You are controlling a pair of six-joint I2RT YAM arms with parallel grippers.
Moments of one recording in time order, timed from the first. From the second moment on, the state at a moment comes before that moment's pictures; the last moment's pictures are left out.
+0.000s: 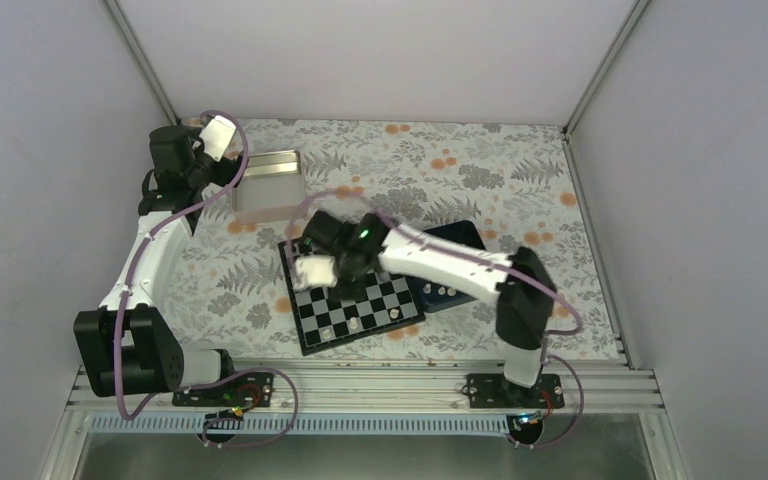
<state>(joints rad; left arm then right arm) 0.08 1.32 1.07 -0.13 0.16 0.50 1.15 1.90 1.62 -1.02 -0.08 -0.61</state>
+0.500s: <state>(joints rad) 0.08 1.32 1.07 -0.13 0.16 0.50 0.39 1.69 1.40 -0.98 -0.04 -0.68</state>
